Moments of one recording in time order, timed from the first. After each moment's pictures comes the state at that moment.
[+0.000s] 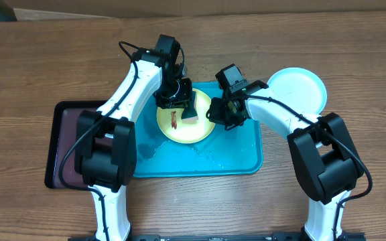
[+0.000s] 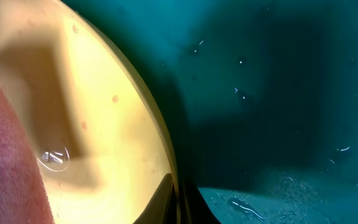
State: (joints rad) left arm -0.29 2.12 1.69 -1.03 0.33 -0.34; right arm 0.49 2.05 1.36 -0.60 -0.26 0.63
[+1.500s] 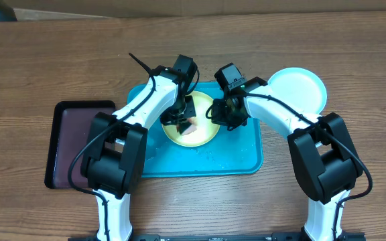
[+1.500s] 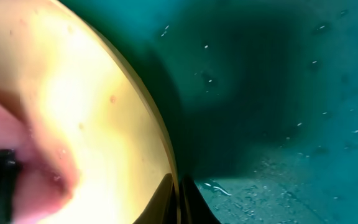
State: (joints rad) left arm -0.39 2.09 1.52 -1.00 -0.03 -0.60; right arm 0.49 2.05 1.40 -0.71 -0.19 0.60
